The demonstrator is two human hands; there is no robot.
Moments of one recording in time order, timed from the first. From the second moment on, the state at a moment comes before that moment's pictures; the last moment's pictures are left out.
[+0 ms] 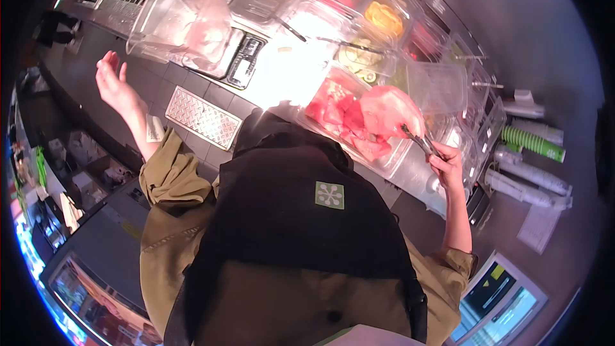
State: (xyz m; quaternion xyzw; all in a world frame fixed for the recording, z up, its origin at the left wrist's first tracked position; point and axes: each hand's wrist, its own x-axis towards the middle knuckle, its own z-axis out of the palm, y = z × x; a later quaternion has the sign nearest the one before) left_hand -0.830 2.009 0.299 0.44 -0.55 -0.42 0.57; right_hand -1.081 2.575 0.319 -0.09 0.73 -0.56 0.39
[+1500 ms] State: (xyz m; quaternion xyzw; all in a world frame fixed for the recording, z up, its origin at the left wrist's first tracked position) left_hand -0.782 1.949 0.255 0.35 -0.64 -0.55 0.42; right_hand -1.079 2.127 0.291 -0.75 0.64 0.14 -0.02
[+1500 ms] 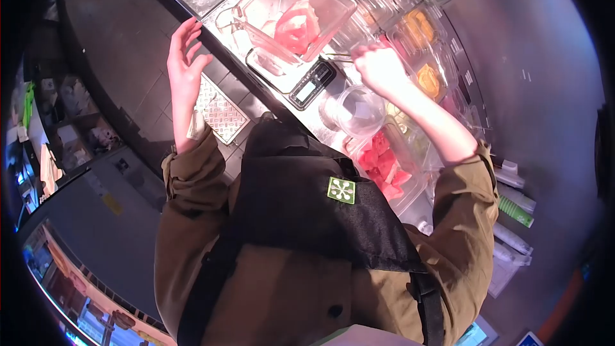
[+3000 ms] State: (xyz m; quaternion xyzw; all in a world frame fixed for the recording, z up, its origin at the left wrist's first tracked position) left_hand -0.789 1.964 0.259 0.35 -0.63 -0.52 0.44; right_hand -1.102 2.083 0.253 -0.78 0.61 0.14 -0.02
